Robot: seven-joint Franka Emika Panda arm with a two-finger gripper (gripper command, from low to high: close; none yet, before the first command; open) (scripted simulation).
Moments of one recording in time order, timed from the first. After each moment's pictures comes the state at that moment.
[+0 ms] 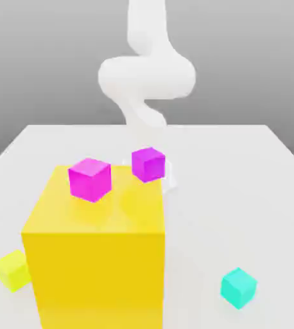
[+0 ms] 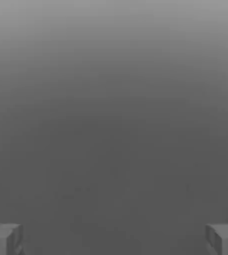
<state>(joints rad) 0.02 -0.71 0.01 -2.32 0.00 2.34 0.78</state>
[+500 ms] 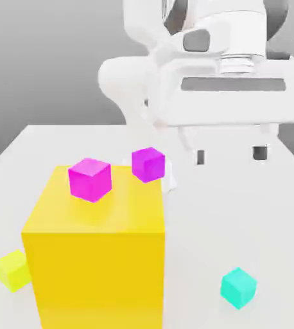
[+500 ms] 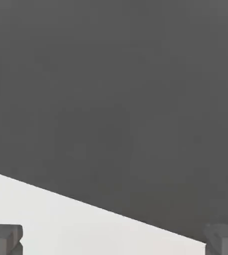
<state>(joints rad) 0.13 -0.16 0.11 -2.45 -0.04 2.59 0.67</state>
